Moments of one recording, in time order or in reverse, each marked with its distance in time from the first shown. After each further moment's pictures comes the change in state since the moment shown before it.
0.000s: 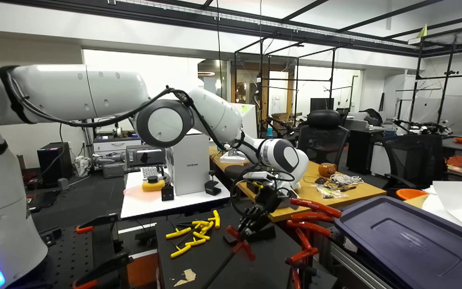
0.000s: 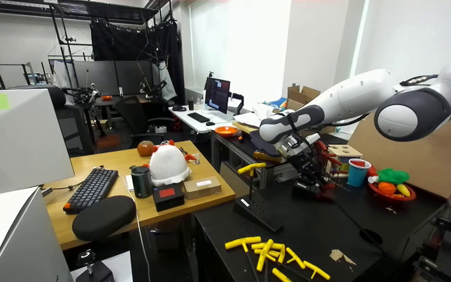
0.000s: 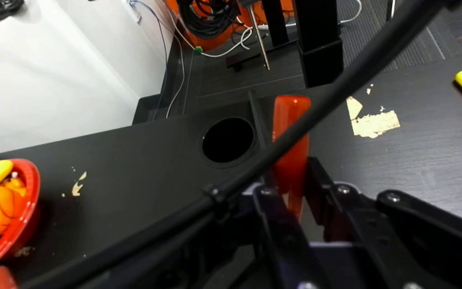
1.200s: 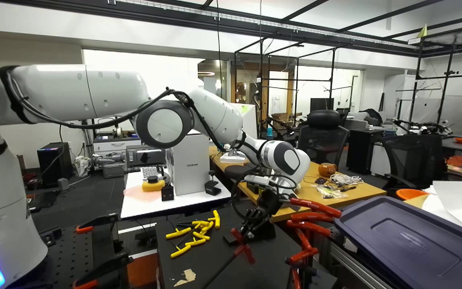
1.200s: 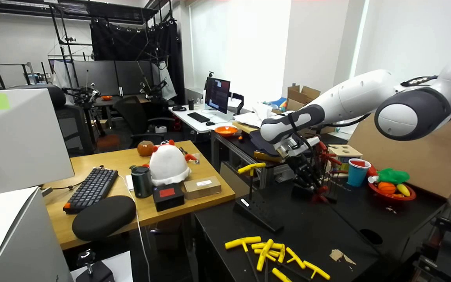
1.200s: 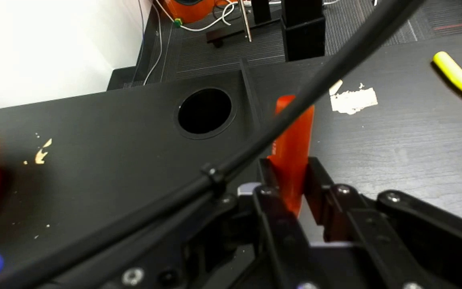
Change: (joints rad) arm -0.013 0.001 0.014 -0.014 0.036 0.087 -0.048
